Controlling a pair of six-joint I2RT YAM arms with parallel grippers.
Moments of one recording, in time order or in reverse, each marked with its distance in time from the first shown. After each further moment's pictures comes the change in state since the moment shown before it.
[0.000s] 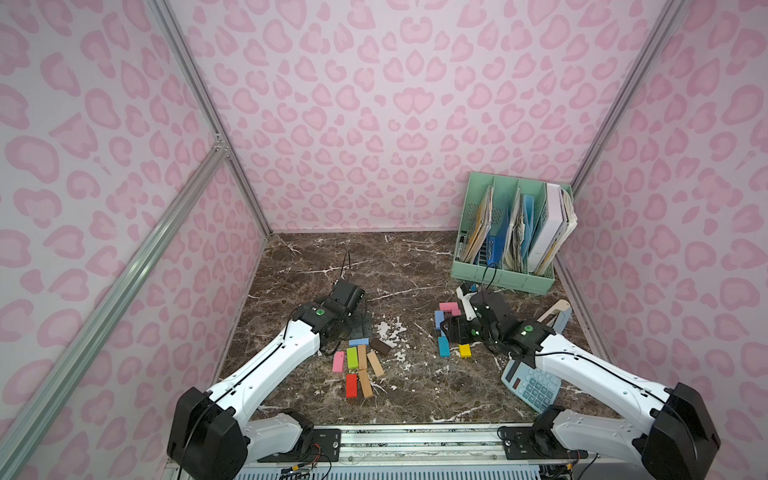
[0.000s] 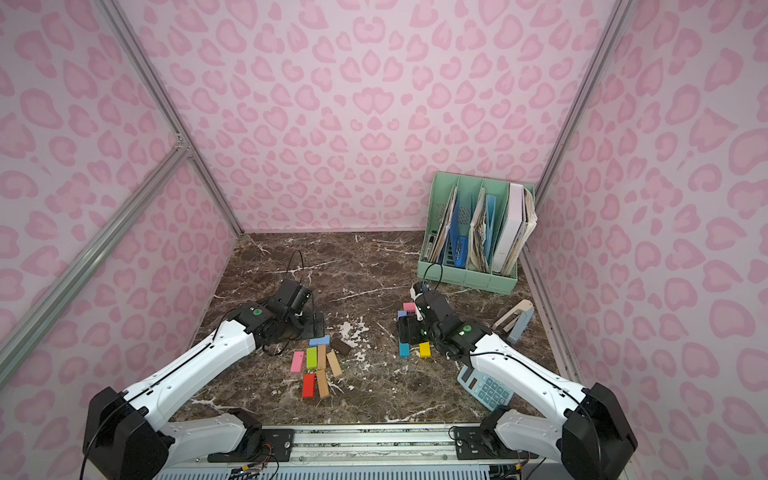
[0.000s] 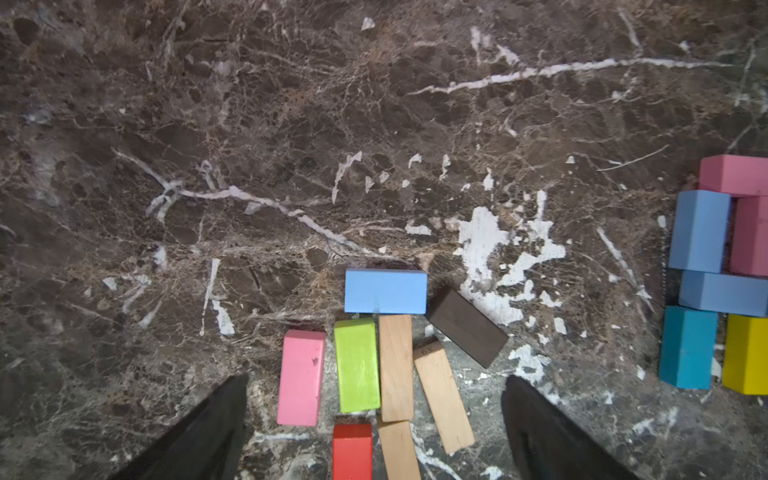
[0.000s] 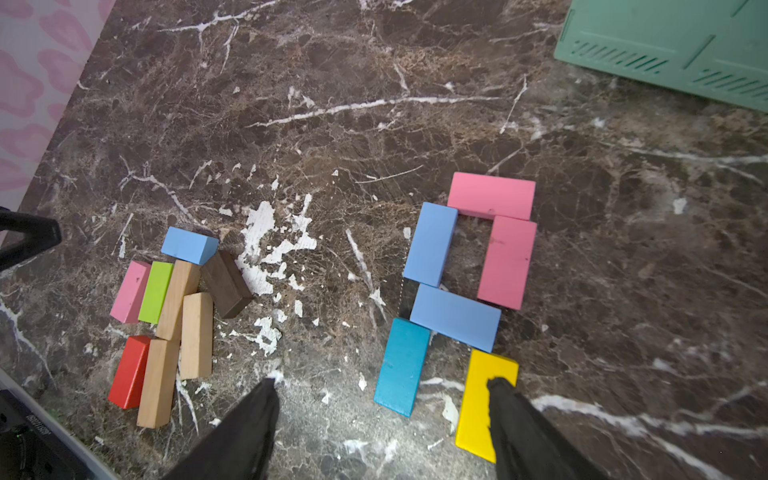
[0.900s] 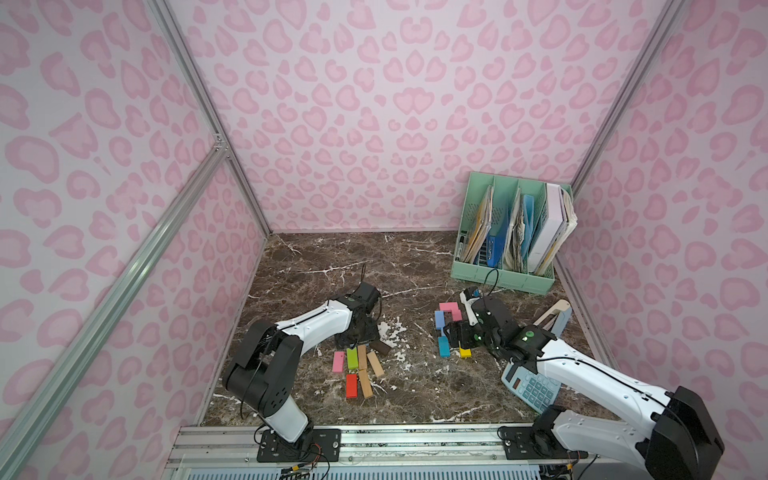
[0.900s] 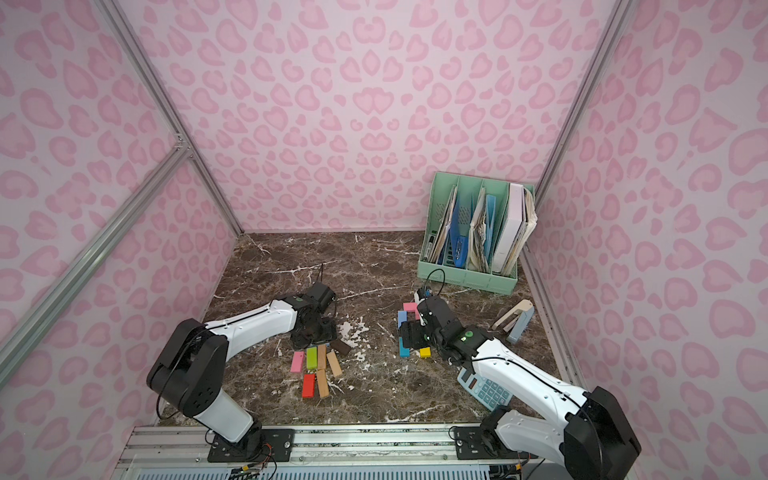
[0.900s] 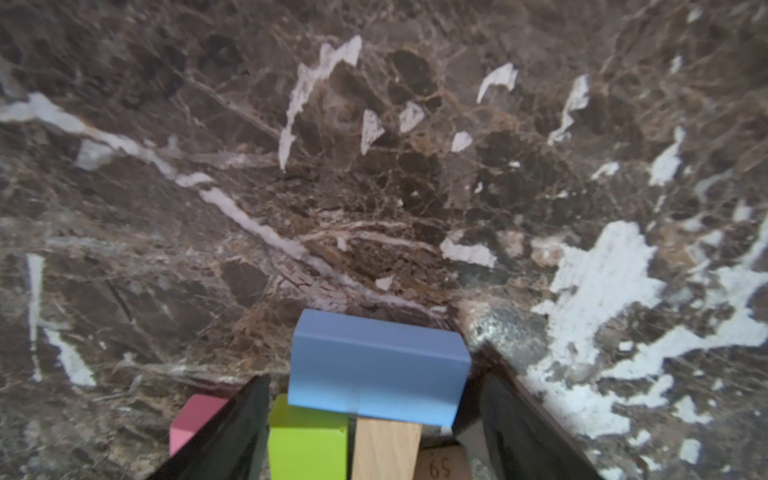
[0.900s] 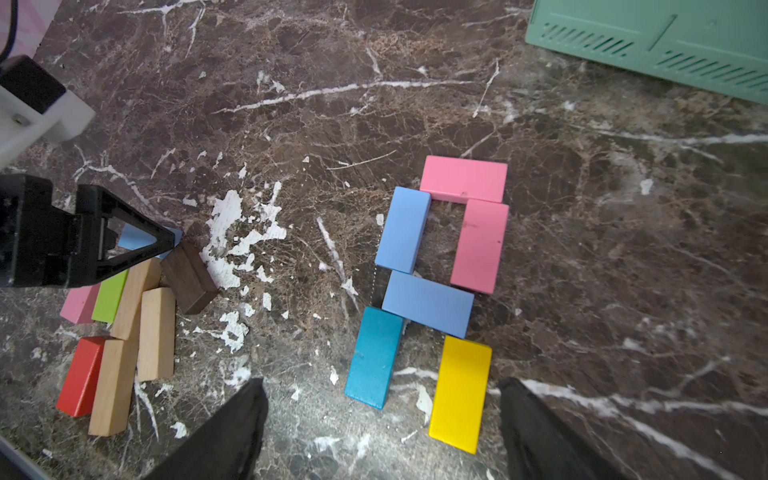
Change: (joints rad) left arm 0.011 0.395 0.015 0.123 0.074 -0.111; right arm -0.002 -0.033 -0.061 0.011 0.051 -0.011
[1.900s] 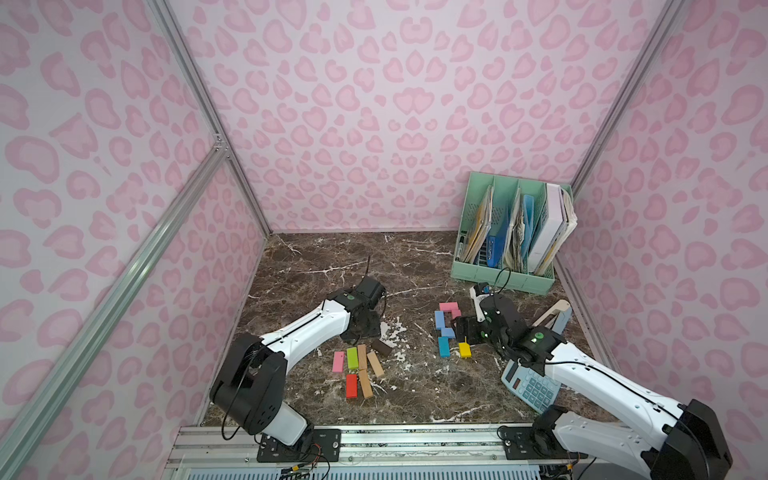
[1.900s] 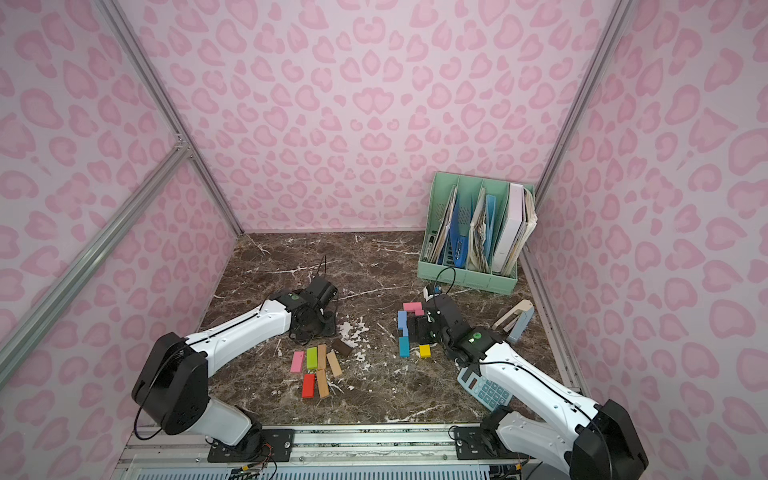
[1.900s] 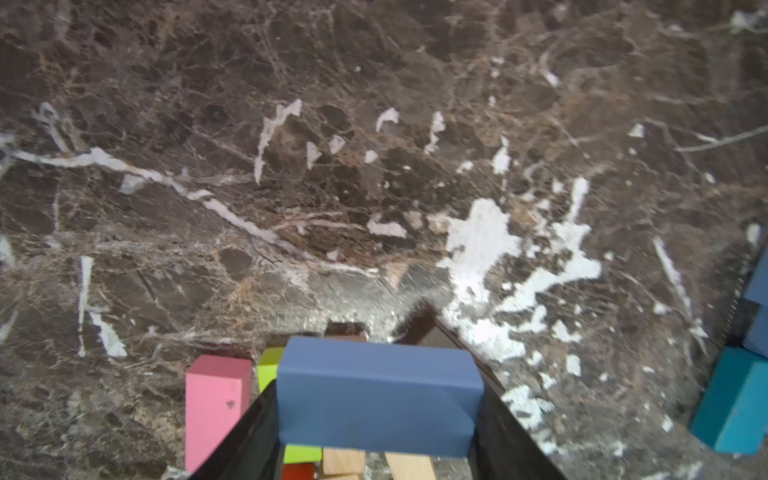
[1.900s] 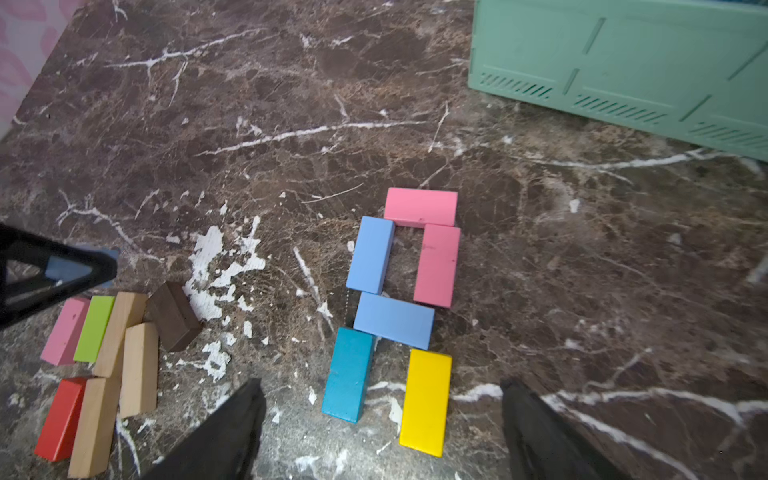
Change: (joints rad) left arm -0.100 -0.128 0.068 -0.082 -0.016 -0.001; right arm -0.060 -0.075 -0.003 -0.017 0.070 0.000
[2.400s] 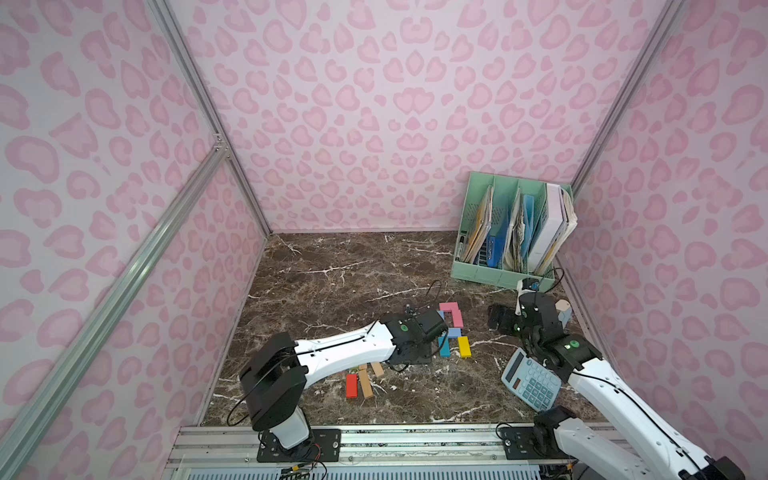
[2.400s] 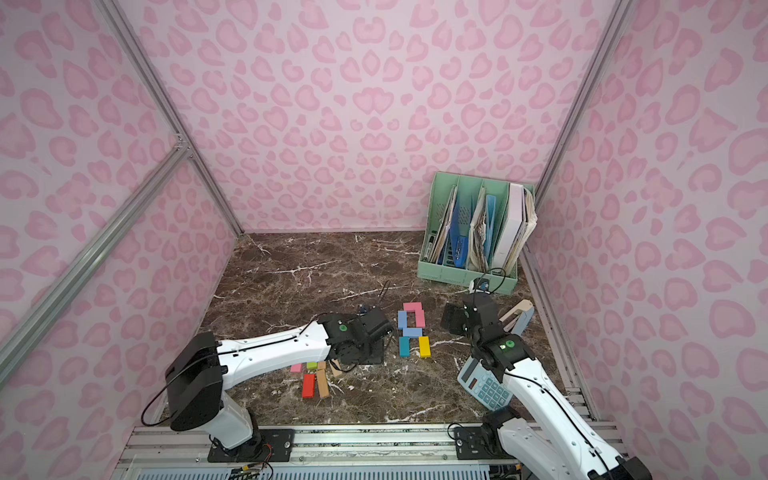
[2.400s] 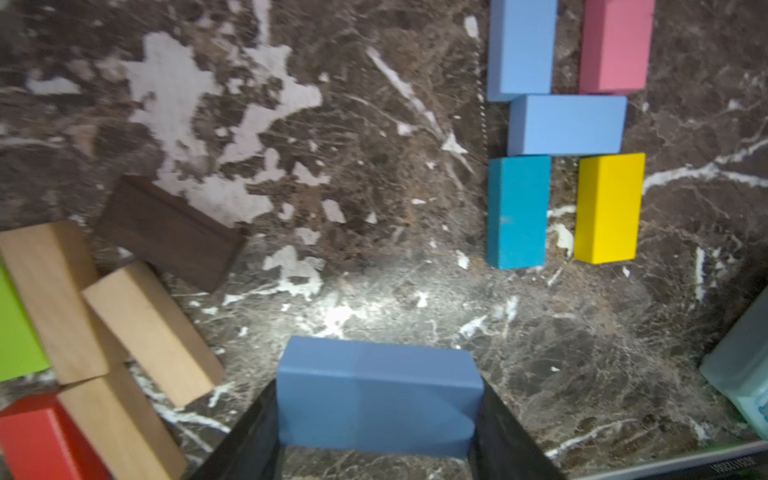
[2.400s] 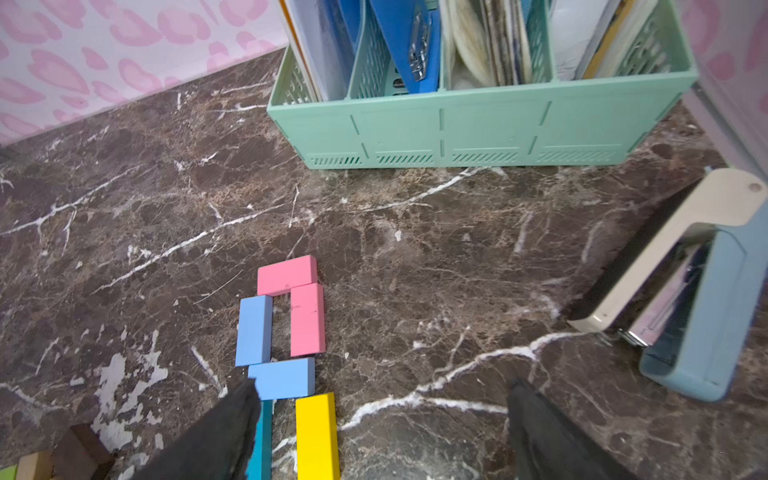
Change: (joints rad) left arm -0.454 0.166 0.187 0.020 -0.042 -0.287; right arm -0.276 -0.199 -0.046 -0.077 0.069 0.034
